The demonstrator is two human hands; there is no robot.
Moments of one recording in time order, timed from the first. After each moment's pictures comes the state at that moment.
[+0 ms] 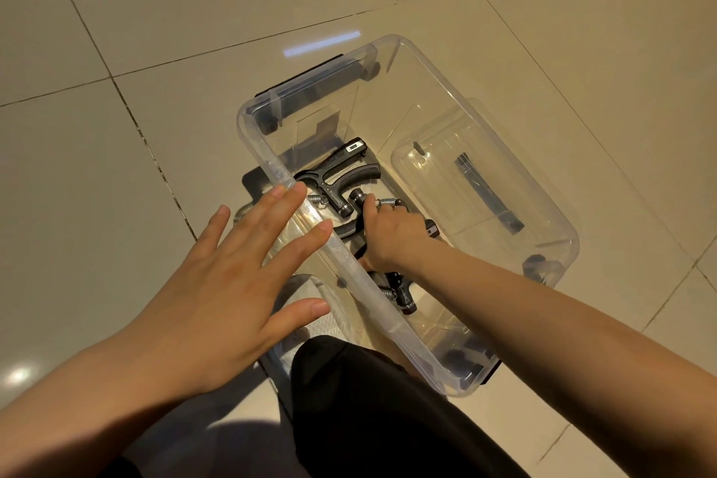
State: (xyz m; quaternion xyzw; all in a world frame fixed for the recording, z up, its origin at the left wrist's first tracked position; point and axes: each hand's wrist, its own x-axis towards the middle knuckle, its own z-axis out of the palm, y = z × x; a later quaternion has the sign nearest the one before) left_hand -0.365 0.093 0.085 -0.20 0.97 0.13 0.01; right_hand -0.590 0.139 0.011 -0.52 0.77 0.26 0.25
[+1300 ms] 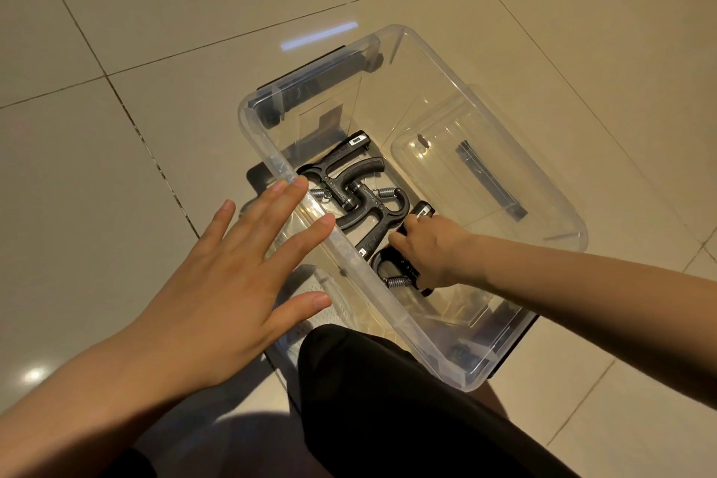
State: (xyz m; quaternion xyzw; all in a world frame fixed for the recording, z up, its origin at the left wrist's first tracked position) left_hand -0.364 0.093 0.085 -0.20 0.97 0.15 0.01; right_hand -0.616 0.183 0.039 -0.66 0.62 0.36 0.22
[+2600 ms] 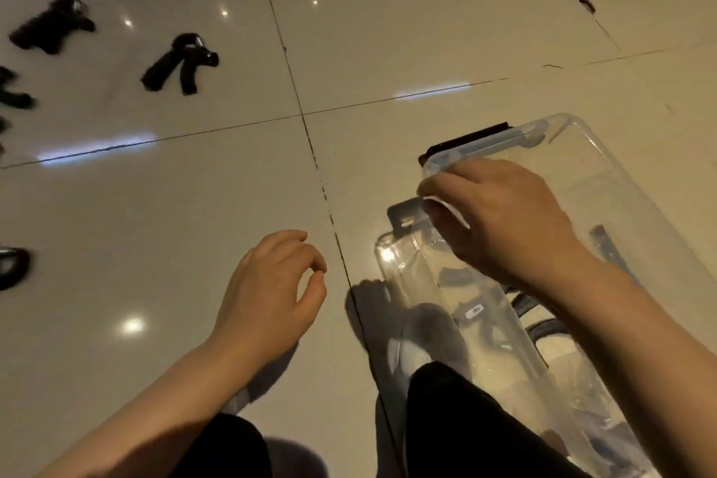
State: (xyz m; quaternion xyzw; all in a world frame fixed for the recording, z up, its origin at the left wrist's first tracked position) left_hand -0.267 0.071 0.071 -0.46 0.84 0.23 -0.16; right_hand -0.506 0.088 0.160 -0.77 0.63 -0.08 0.02
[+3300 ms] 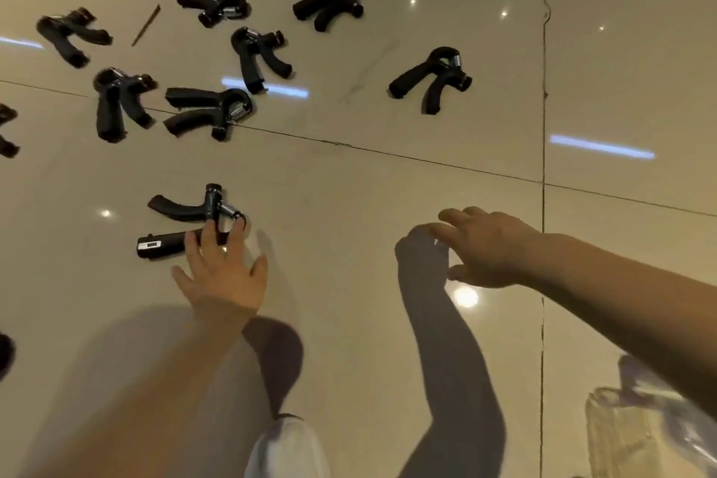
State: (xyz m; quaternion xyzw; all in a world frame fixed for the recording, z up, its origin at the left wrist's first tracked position) left_hand -0.001 -0.017 -0.040 -0.88 0.47 0.10 -0.01; right_hand -0.292 -0.132 0.048 -0.86 0.38 0.32 0.14
